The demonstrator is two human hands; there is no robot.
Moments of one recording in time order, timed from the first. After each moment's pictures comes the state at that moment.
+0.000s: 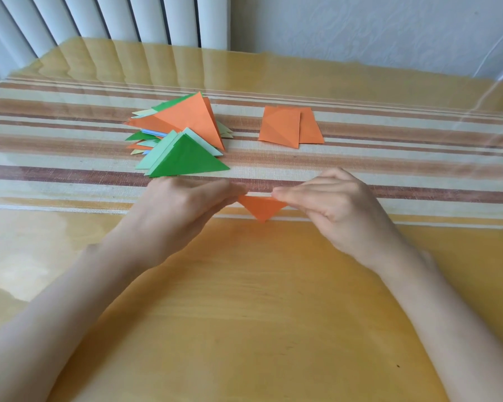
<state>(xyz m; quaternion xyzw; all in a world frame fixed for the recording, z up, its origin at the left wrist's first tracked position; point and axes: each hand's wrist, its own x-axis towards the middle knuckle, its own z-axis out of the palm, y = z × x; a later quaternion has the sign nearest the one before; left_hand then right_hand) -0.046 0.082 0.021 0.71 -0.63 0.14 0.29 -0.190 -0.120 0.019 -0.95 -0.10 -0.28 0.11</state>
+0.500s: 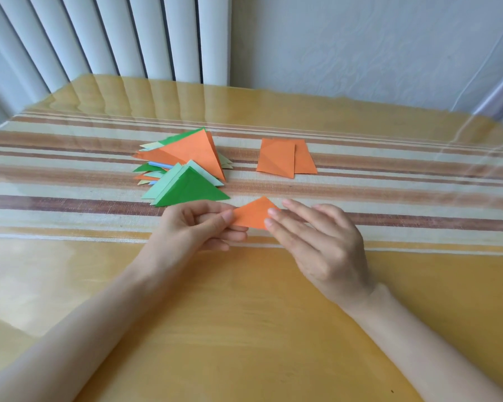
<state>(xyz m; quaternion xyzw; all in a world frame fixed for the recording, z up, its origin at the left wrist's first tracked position) -0.066 0.069 0.031 0.63 -0.20 -0.34 0.67 -0.187 -0.104 0.004 -0.88 -0.10 -0.45 -0.11</state>
